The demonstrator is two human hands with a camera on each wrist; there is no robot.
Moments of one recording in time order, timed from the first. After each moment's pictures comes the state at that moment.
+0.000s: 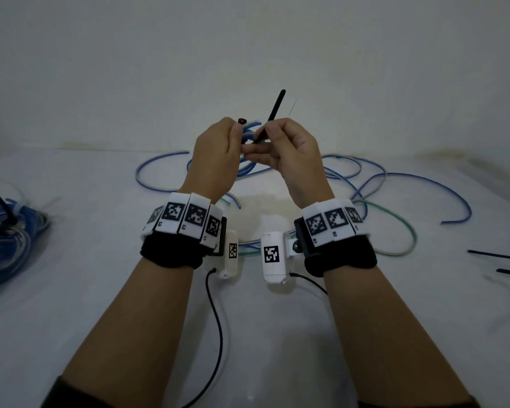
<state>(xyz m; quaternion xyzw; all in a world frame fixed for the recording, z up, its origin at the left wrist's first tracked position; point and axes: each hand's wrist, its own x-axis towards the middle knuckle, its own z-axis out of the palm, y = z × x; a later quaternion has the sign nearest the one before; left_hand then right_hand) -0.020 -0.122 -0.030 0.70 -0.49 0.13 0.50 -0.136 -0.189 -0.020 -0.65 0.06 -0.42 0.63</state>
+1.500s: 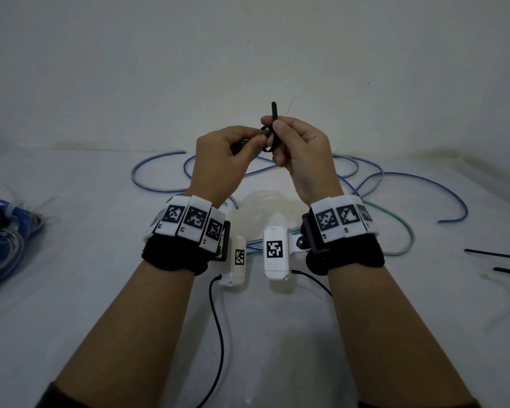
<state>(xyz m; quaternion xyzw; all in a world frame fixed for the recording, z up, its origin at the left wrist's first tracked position) -0.034 -0.123 -0.035 0.59 -0.52 0.08 0.61 -0.140 -0.205 -0.020 -0.64 0.09 -0.45 0.61</state>
